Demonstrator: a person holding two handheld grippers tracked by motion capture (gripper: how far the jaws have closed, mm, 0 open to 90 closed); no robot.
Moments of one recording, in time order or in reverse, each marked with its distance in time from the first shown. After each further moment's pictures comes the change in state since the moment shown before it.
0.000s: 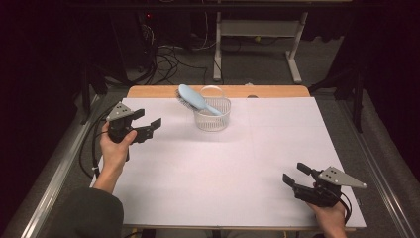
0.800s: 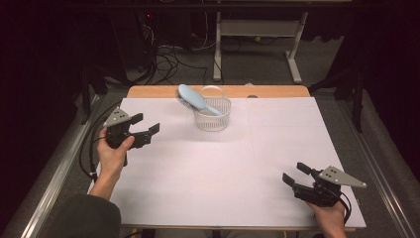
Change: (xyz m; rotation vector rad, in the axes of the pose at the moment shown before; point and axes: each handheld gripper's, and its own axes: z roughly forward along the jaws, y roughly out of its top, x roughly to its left) left arm -0.002 -0.011 -0.011 -0.003 -0.009 -0.006; right arm -0.001 0.000 0.001 -0.002 0.001 0.018
